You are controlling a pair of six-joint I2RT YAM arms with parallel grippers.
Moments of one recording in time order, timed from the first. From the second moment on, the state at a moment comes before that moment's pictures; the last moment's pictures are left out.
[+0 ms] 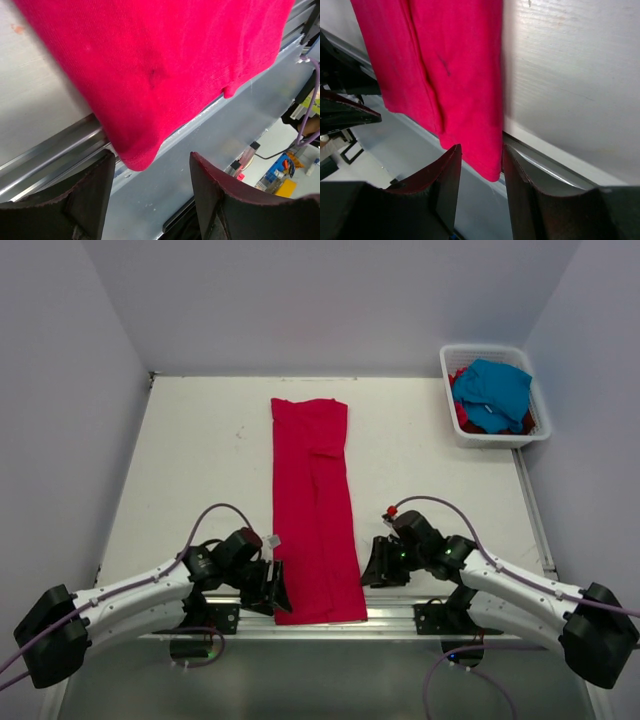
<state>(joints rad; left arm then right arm) -0.87 0.82 0.26 -0.49 0.50 -0.95 0.79 0.90 0.36 -0.43 -0.35 0.93</state>
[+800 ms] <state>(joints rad) -0.94 0.88 0.26 -0.42 0.47 -1.02 0.86 1.03 0.36 -0.50 -0.44 0.94</state>
